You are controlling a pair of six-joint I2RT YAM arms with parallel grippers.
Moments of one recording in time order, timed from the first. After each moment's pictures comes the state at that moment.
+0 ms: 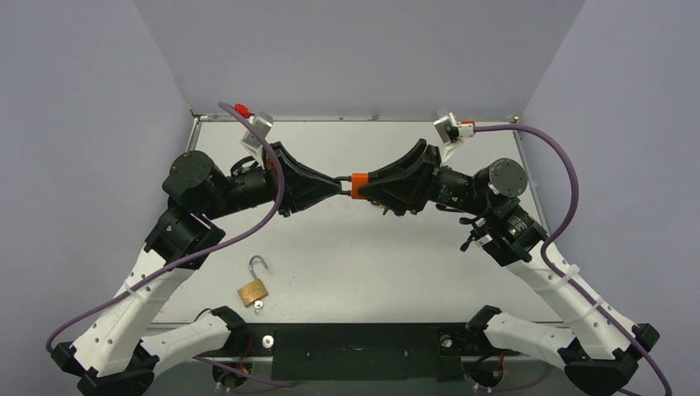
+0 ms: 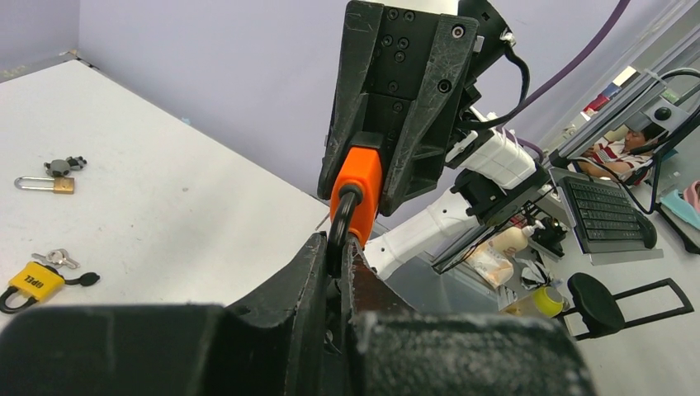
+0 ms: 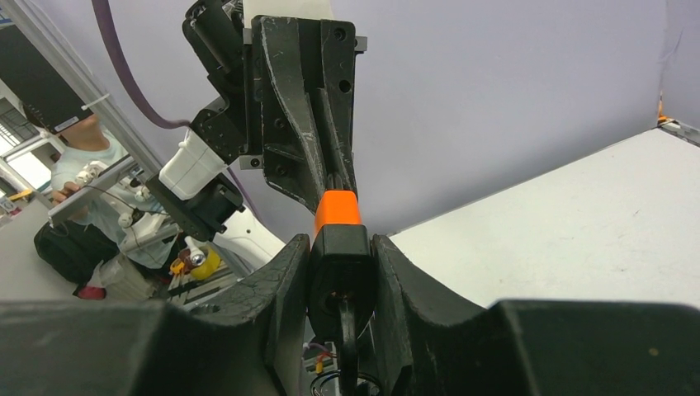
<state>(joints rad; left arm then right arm) -0.67 0.98 1.33 -0.19 0.62 -0.64 0.72 1.01 1.20 0.10 -0.64 0.61</state>
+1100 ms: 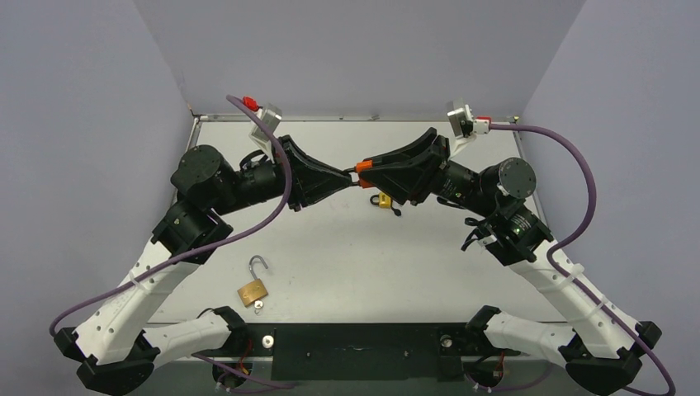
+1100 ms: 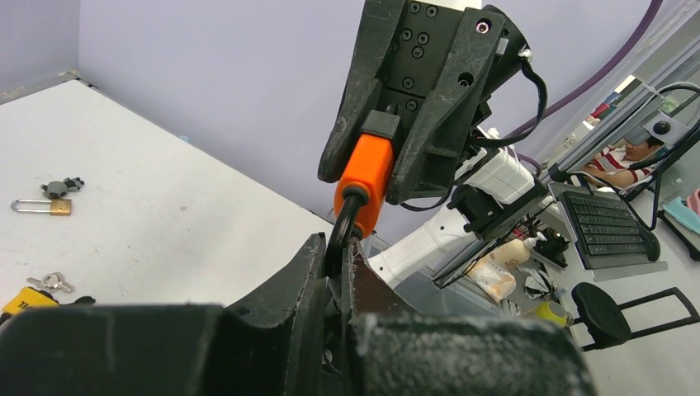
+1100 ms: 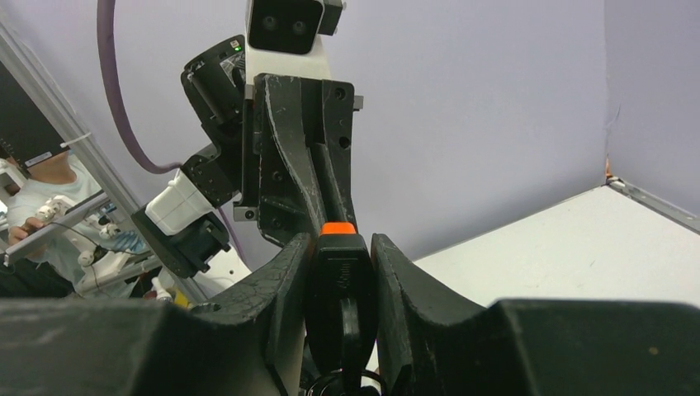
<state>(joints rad) -0.74 1.04 1.38 -0.16 0.53 -0.63 0.75 1.03 1.26 0.13 -0.53 0.56</state>
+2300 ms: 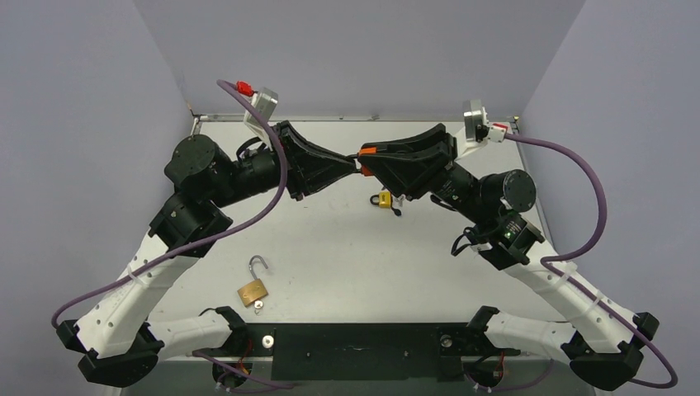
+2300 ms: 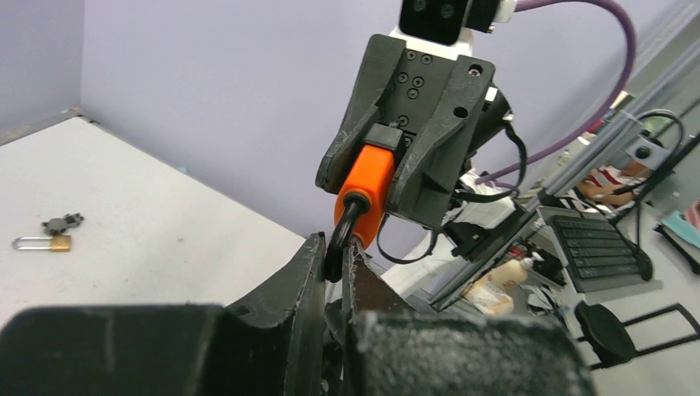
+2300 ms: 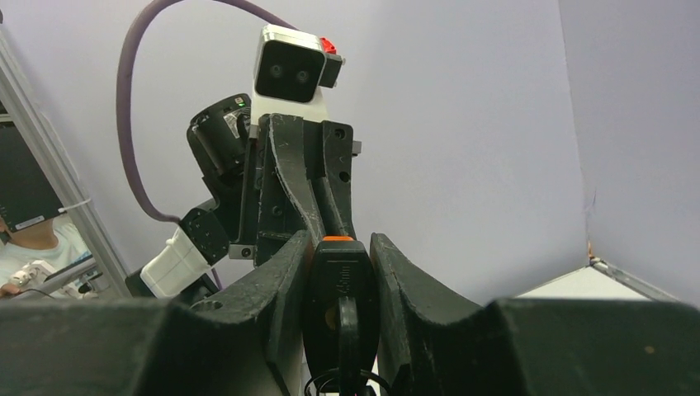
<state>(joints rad) -0.77 1.12 1.52 -0.16 0.52 -0.65 0.84 1.04 1.22 0.35 -0.34 0.54</state>
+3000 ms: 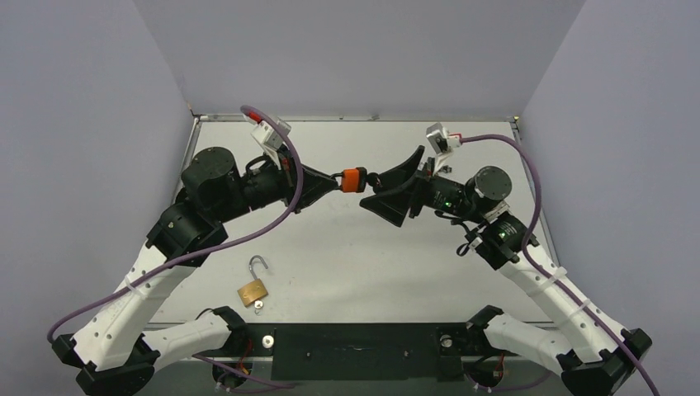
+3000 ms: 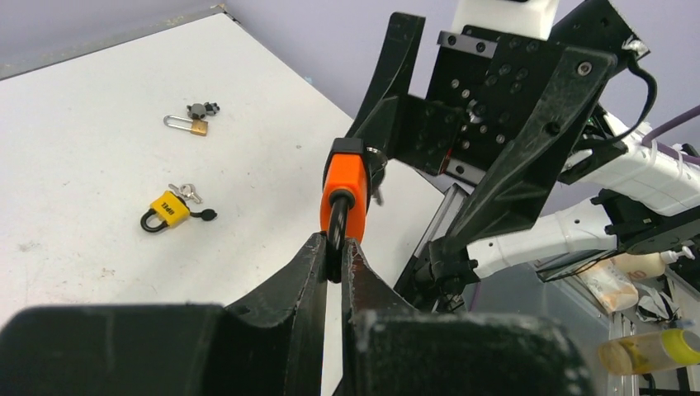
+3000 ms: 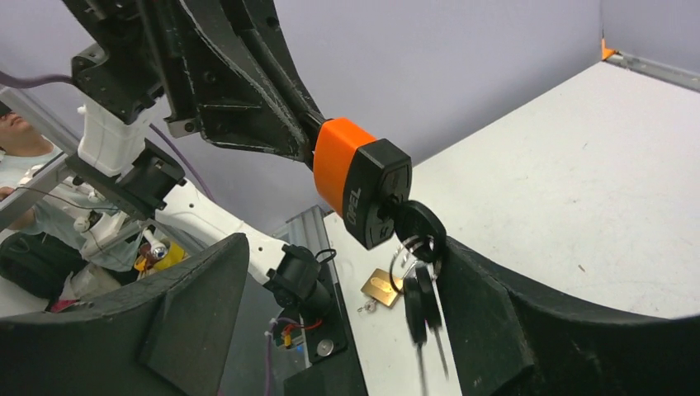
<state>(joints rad) -0.72 1.02 1.40 -0.45 0.31 -0.45 0.63 0.99 1.03 0.12 -0.63 0.59</state>
